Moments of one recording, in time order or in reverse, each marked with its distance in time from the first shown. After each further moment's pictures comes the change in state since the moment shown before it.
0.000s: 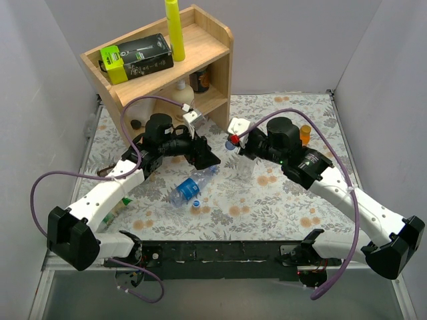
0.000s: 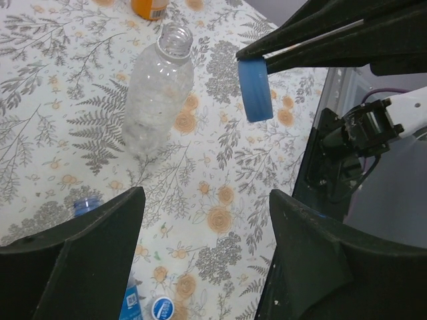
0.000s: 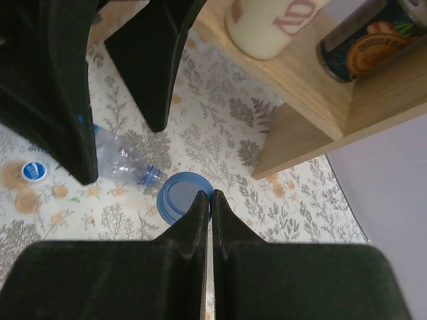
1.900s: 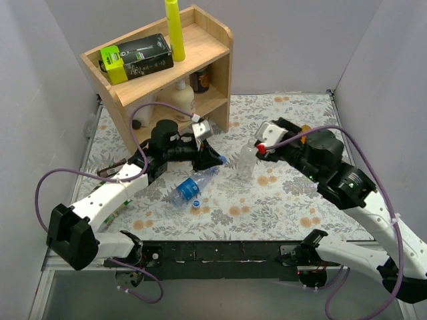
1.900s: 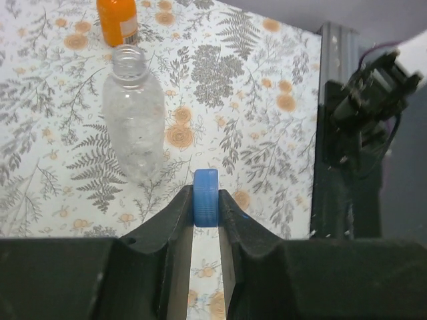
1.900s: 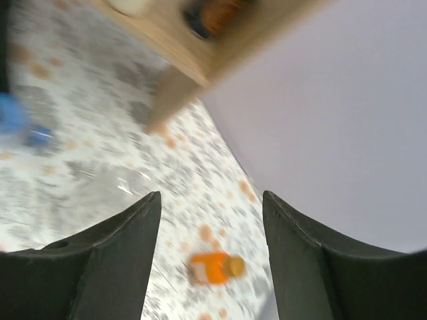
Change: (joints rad) left arm -0.036 0.040 -0.041 0.157 0.098 0.103; right arm 0.050 -0.224 0.047 -0.159 0.286 -0.150
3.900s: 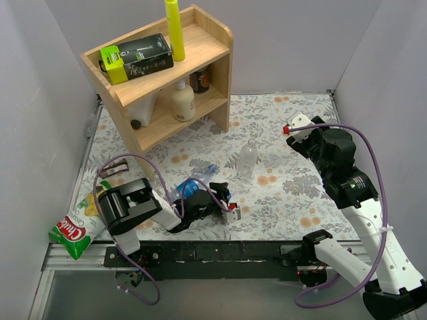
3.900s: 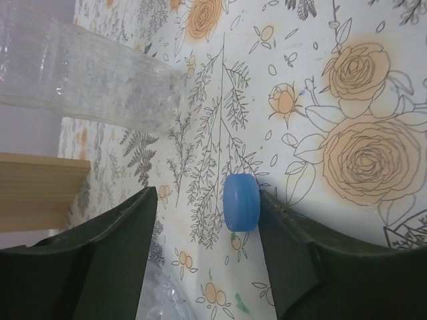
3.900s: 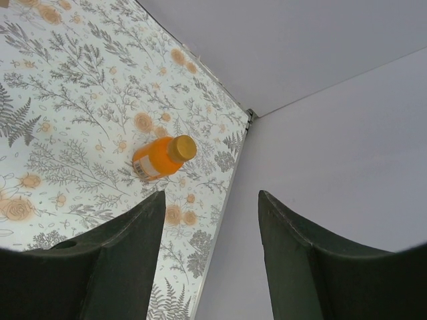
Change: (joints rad) left arm -0.515 0.454 -0.628 1.059 -0.848 0.917; right arm -0.439 -0.114 -0.181 0.019 0.156 -0.024
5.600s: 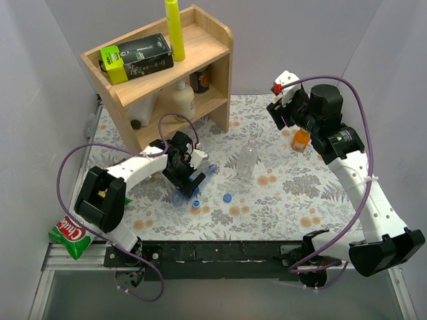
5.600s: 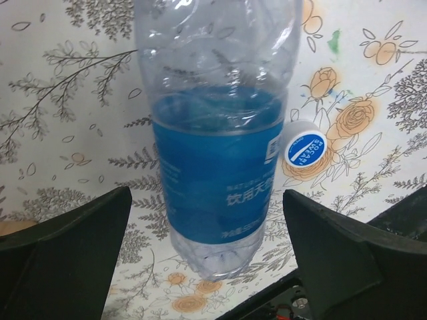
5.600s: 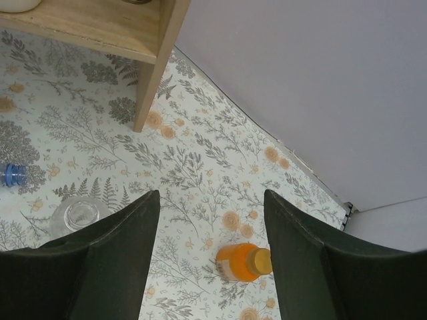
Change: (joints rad) left arm 0.547 -0.137 0.695 -1.837 0.245 -0.641; right arm -0.032 0.396 0.377 0.008 -0.401 0.245
